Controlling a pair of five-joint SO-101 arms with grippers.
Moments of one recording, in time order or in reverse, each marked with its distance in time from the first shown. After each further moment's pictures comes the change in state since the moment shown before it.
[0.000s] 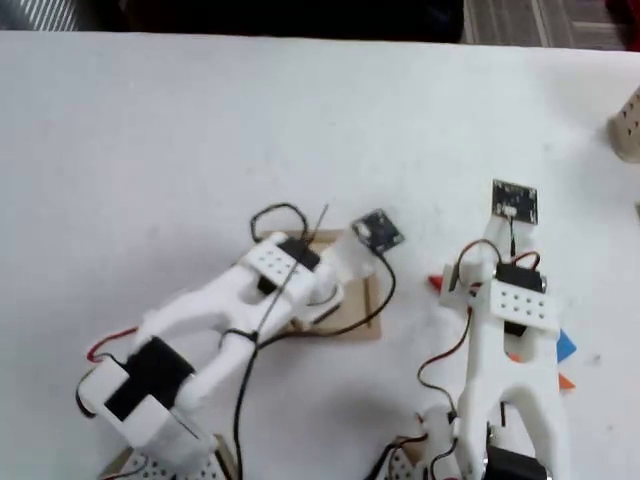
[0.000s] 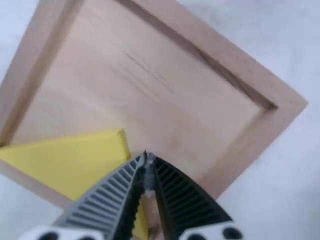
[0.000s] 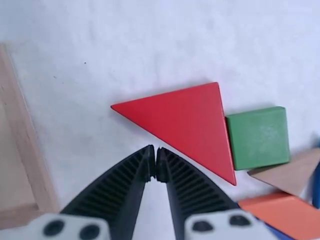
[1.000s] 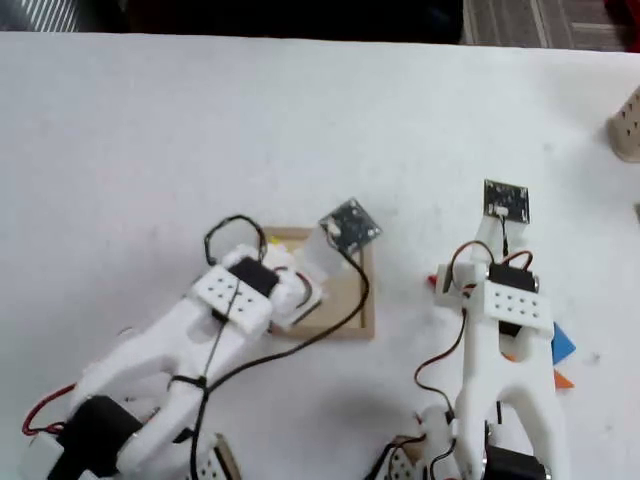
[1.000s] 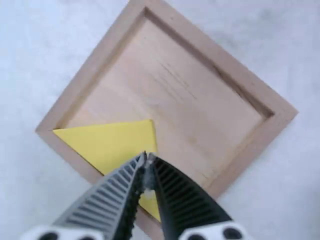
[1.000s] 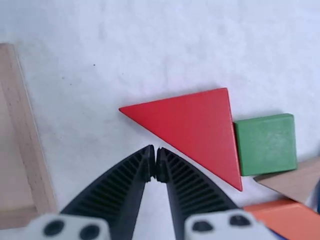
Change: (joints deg) left arm -2.5 -22.2 14.9 -8.5 -0.8; right arm -1.6 0.0 0.4 -1.0 0.0
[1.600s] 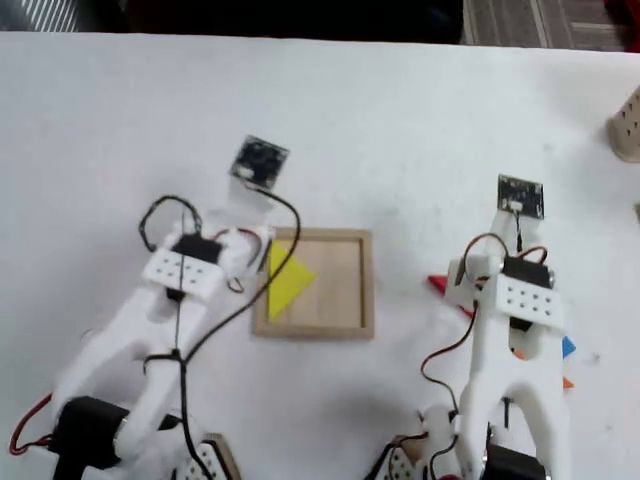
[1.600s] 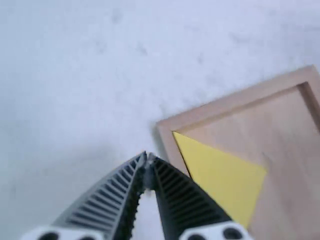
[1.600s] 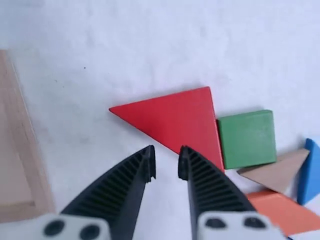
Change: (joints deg) left arm -18.1 0.0 0.0 -9.1 11.7; right arm 3.5 0.0 -5.9 6.9 3.0
